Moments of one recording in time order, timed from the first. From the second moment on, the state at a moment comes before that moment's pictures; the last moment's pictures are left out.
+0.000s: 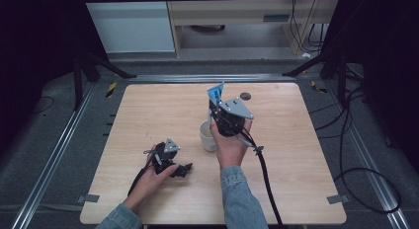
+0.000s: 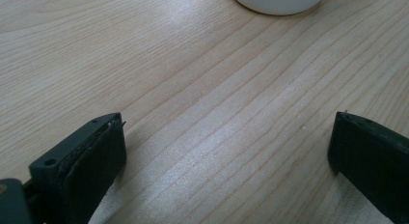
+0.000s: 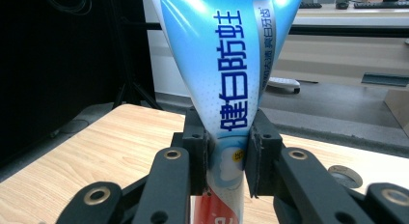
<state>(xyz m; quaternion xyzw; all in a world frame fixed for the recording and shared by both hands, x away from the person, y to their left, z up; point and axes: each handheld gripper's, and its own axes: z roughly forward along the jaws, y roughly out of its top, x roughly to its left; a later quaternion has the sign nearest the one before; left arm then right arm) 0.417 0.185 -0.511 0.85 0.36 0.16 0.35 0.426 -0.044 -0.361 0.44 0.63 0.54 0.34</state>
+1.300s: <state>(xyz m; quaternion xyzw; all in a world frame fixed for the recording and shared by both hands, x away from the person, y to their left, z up) 0.417 0.185 -0.511 0.85 0.36 0.16 0.35 0.432 -0.039 -0.390 0.45 0.64 0.52 0.33</state>
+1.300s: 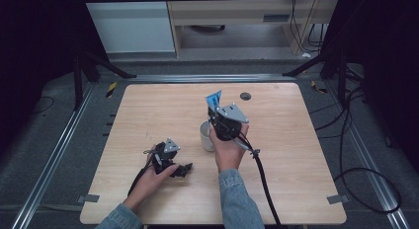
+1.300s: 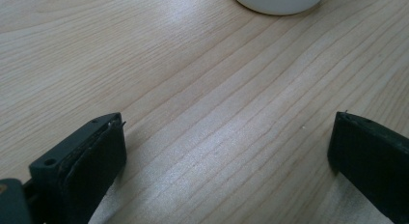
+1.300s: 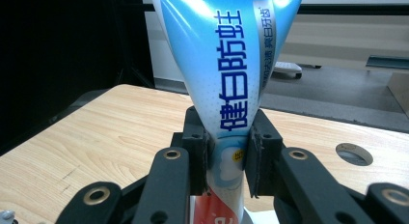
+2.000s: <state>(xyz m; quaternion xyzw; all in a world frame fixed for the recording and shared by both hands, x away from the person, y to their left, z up) 0.417 0.185 -0.511 0.85 0.36 0.16 0.35 0.435 -0.040 -0.406 0.46 0.65 0.52 0.31</state>
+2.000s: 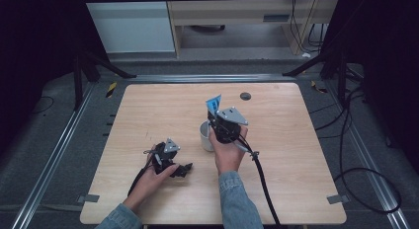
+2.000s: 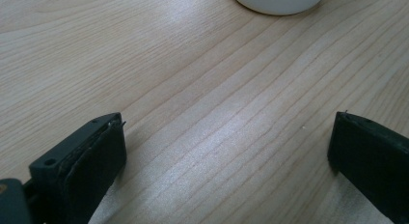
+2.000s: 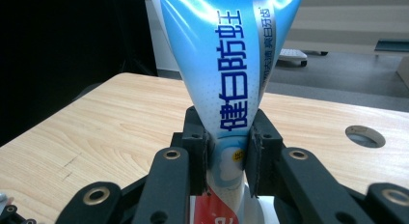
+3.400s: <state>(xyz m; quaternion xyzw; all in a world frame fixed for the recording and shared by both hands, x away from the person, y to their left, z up) 0.417 0.185 -0.511 0.85 0.36 0.16 0.35 0.439 -0.040 -0.423 0.48 0.65 0.53 0.26</state>
